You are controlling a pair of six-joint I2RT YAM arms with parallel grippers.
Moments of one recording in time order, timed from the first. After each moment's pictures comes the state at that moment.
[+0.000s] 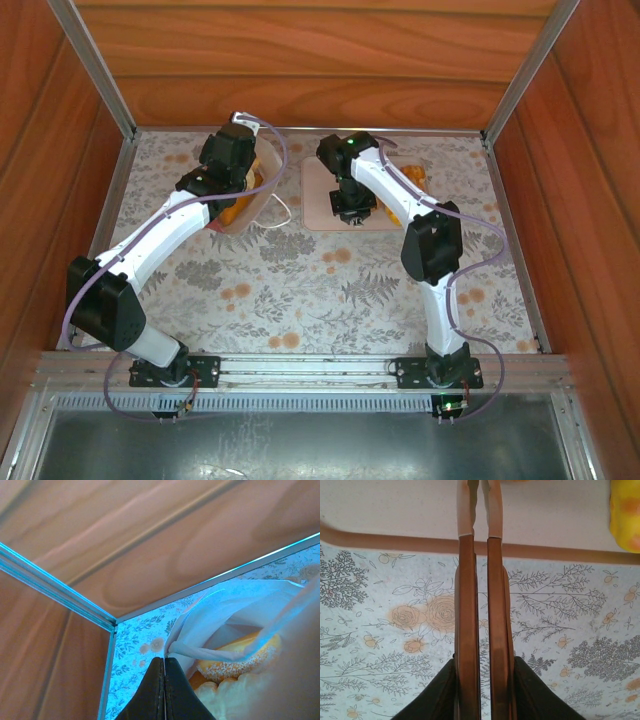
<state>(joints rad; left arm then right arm) -0.51 1.52 1.33 -0.26 -0.68 0.28 0.60 2.16 2.06 -1.55 0.11 0.41</state>
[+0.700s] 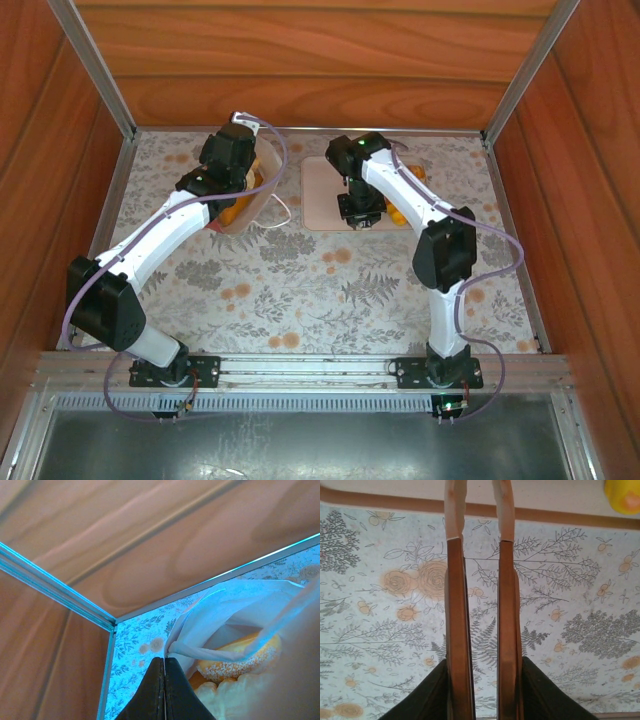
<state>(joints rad) -0.51 1.52 1.33 -0.26 -0.68 0.27 0.59 2.05 1.97 -1.57 0.07 0.40</state>
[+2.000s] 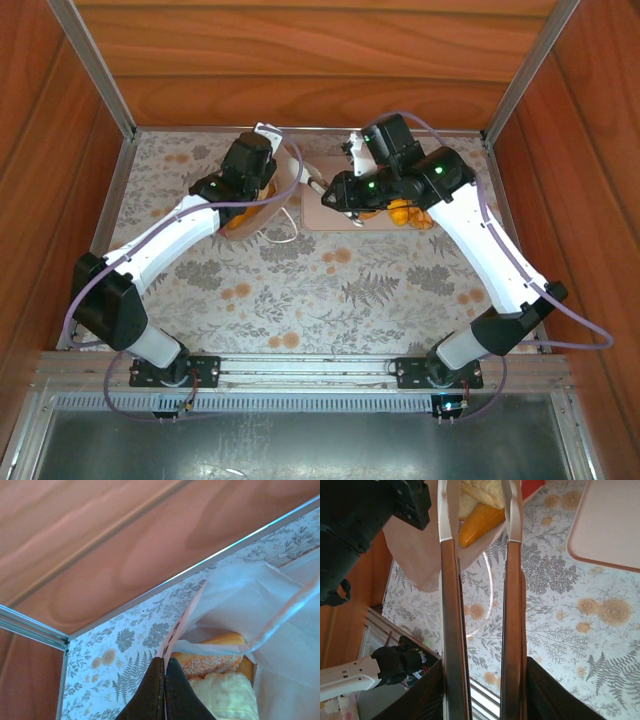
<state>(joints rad) -0.60 1.53 1.32 -0.28 -0.56 0.23 0.69 1.53 1.85 -1.22 -0.33 0.49</state>
